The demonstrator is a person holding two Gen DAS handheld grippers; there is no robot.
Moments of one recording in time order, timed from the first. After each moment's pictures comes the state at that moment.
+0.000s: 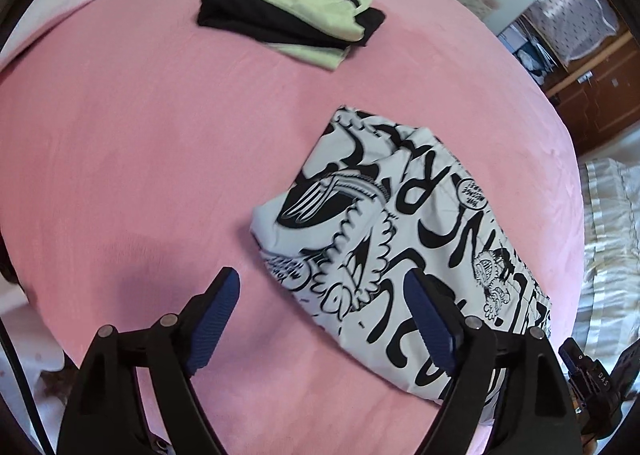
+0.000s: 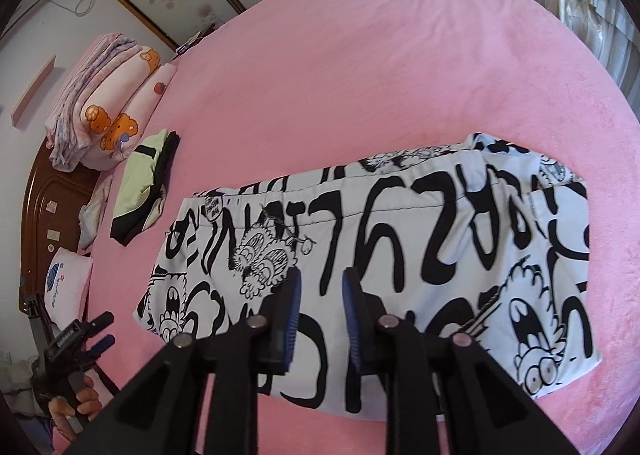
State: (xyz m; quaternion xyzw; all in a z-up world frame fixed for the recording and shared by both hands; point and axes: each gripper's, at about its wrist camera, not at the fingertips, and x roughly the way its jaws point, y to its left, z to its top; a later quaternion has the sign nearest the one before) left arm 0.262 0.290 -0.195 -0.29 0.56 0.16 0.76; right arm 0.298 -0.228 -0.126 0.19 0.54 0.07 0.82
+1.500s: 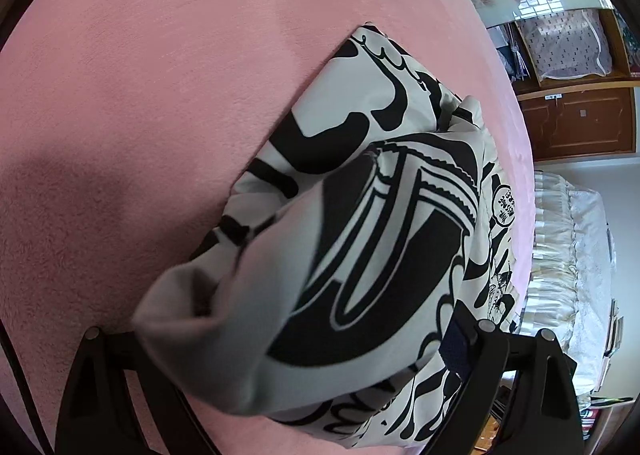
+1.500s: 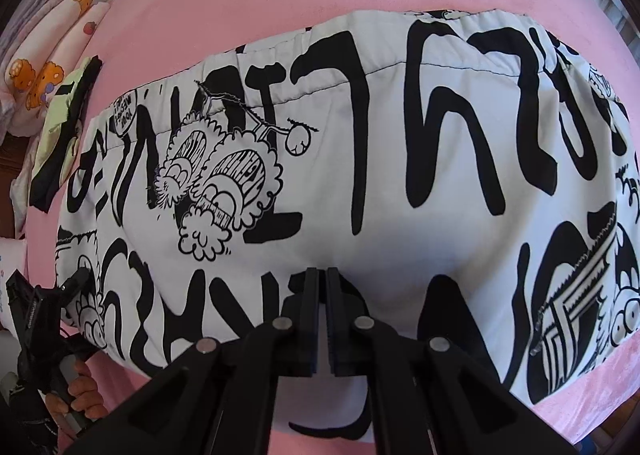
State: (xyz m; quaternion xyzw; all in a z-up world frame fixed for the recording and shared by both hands) left arm 0.320 0.303 -0.358 -0.43 0.56 0.03 0.71; right arm 0.316 -0.146 -0.252 0.15 0.65 -0.02 0.74
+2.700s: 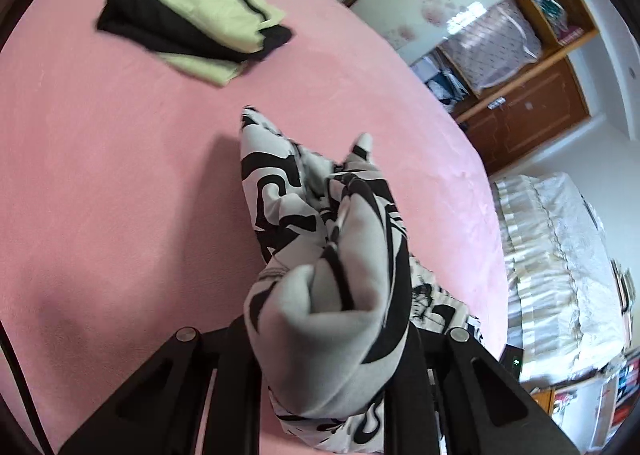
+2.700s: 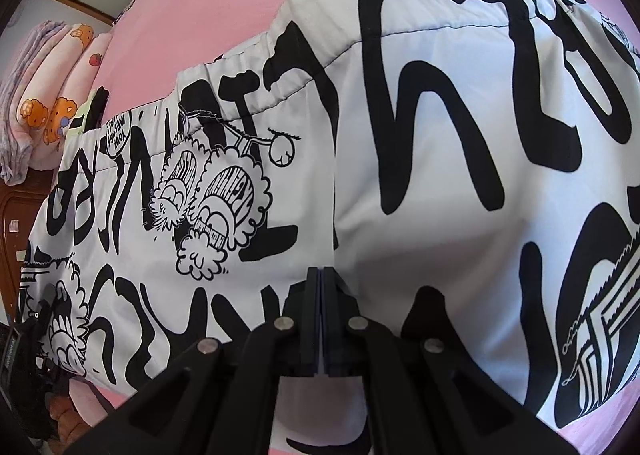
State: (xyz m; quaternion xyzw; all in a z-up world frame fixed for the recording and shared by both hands) left arm 0.315 0.243 -0.230 -0.35 0.44 -0.01 0.83; right arm 0.316 -0.177 -0.266 0.24 0.64 0.02 0.73
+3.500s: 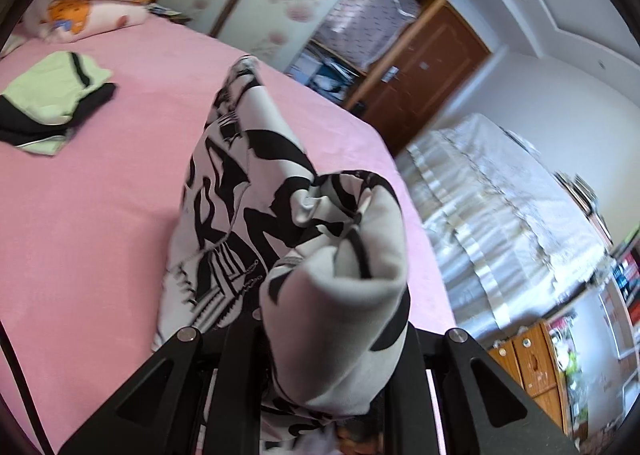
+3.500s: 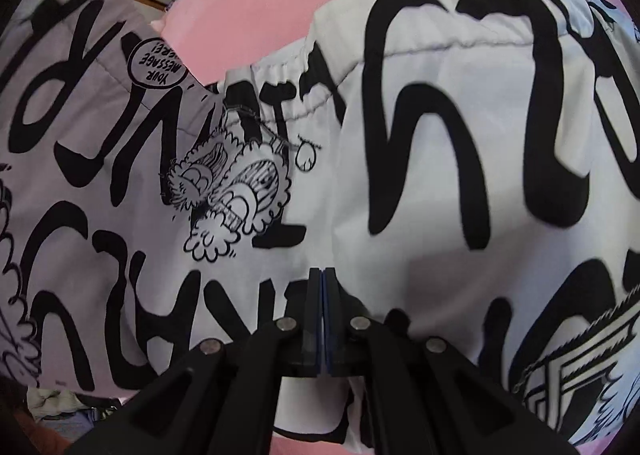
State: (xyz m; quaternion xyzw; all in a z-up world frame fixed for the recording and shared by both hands) left arm 0.291 0.032 -0.120 -0.26 0.37 -0.16 0.88; right arm 0.311 -0.228 -0.253 0.27 0.63 0.14 0.72
